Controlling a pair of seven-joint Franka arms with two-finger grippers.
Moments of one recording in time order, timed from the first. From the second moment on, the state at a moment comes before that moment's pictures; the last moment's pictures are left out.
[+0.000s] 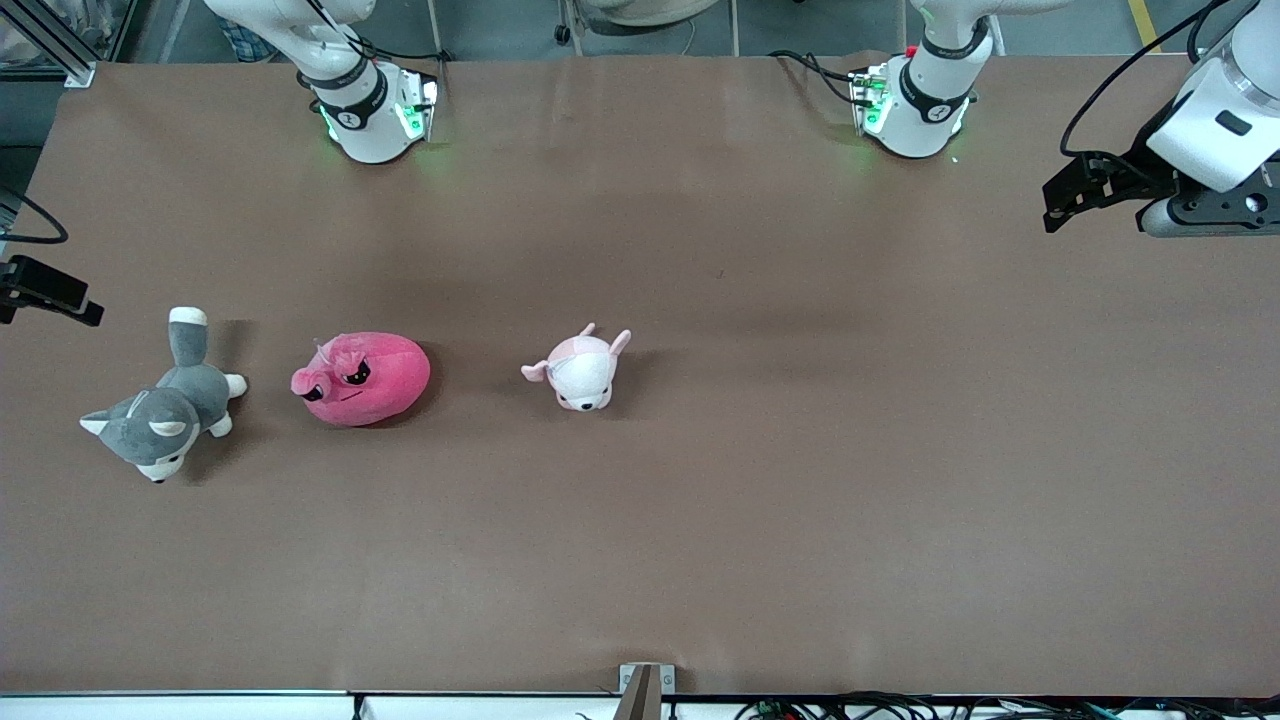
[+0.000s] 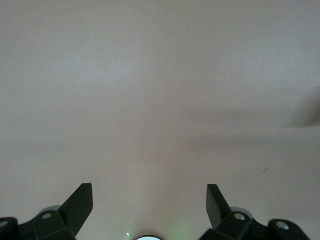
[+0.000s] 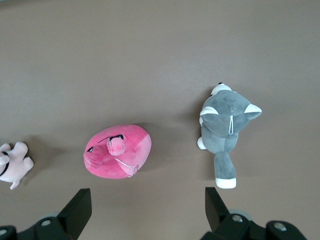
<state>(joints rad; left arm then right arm) -0.02 -0.12 -0.12 -1.68 0.01 1.54 -0.11 -0.03 0.16 -0.10 -1.36 0.05 1.53 -0.03</state>
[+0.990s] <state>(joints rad) -0.02 -0.12 -0.12 -1.67 0.01 1.55 -0.11 -0.05 0.03 -0.06 -1.52 -0.02 1.62 0.03</state>
